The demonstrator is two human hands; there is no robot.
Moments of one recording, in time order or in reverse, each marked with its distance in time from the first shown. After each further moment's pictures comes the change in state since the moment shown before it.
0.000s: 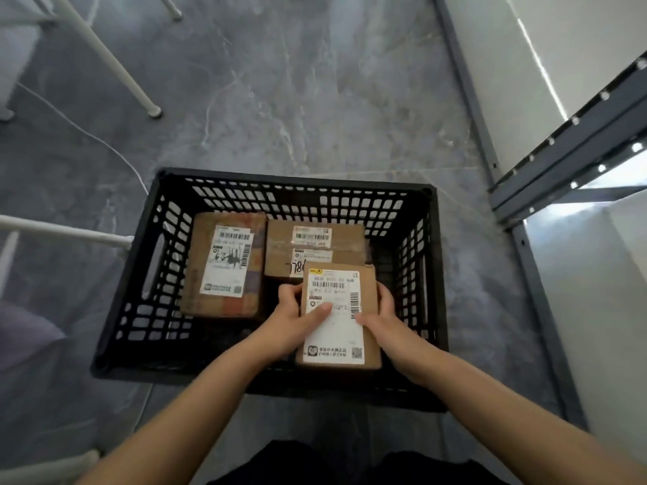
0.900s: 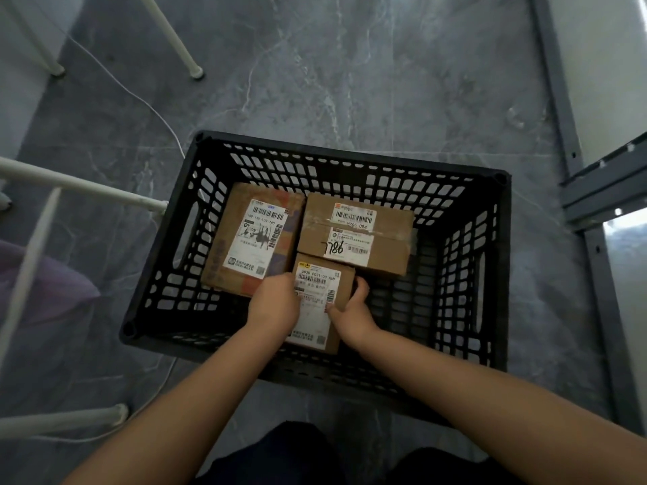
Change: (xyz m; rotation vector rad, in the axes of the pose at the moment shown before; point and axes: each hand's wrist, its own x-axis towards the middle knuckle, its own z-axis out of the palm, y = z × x) left_hand 0.044 -0.042 -0.035 0.809 0.429 -0.010; right_hand 0.073 0.022 0.081 -0.231 0.123 0.048
